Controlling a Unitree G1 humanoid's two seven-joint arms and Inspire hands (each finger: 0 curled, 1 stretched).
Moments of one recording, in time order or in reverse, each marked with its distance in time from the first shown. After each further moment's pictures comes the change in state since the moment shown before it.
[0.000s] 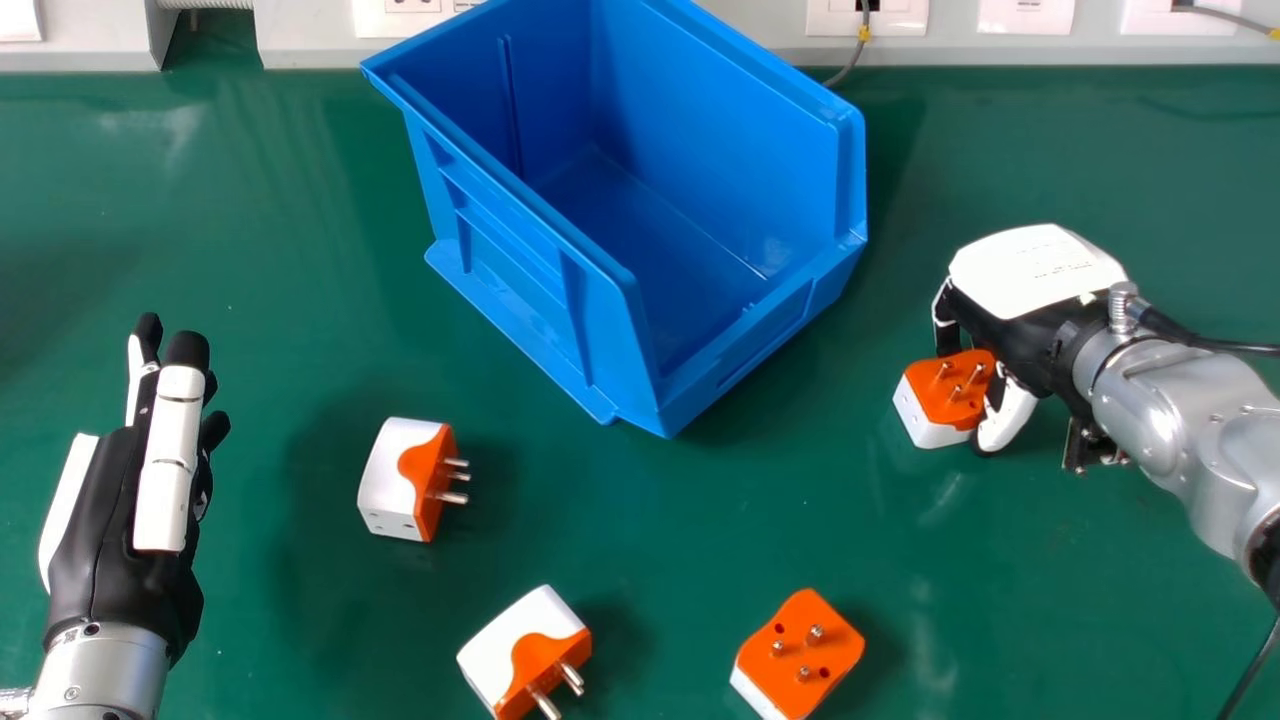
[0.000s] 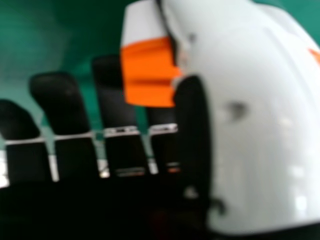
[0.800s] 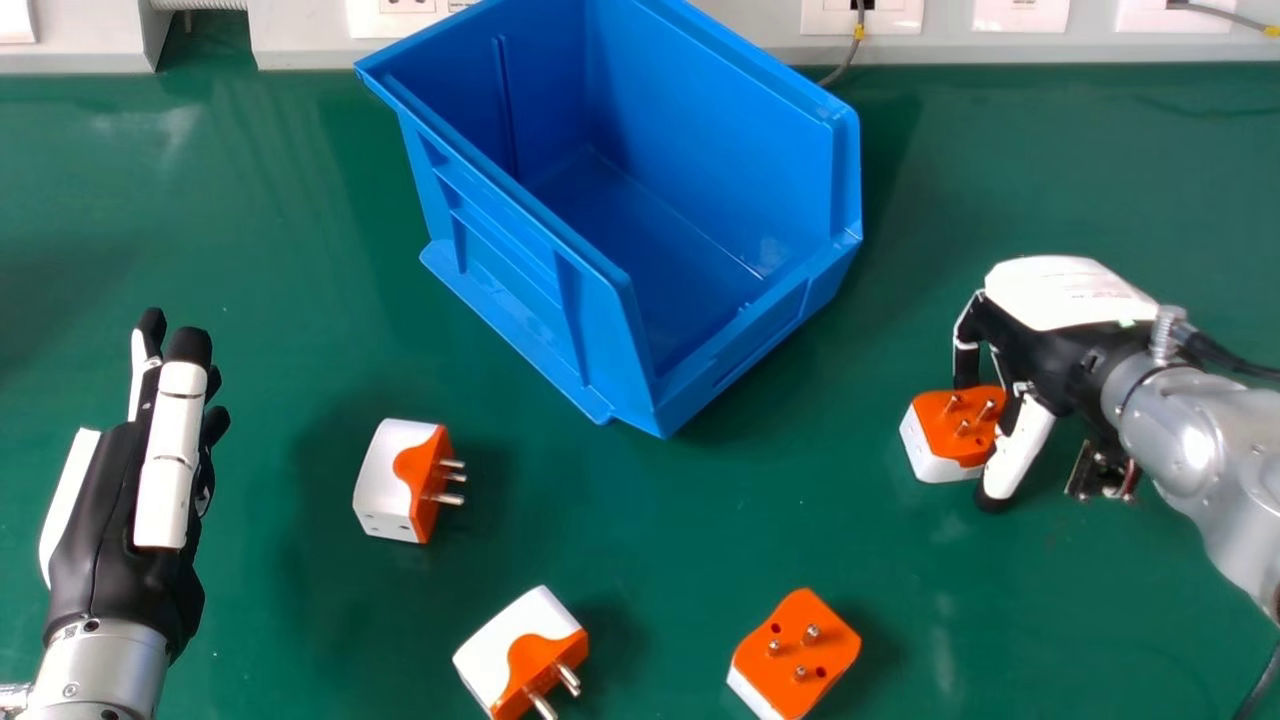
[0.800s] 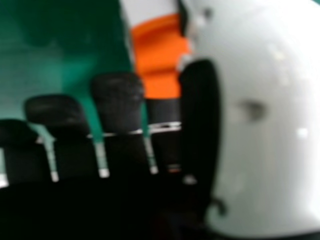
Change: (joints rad) left arm -0.004 0.001 0.003 -0.005 0.000 0.003 -0.012; right arm 0.134 -0.028 -0.144 -0.144 0.165 0.028 0.094
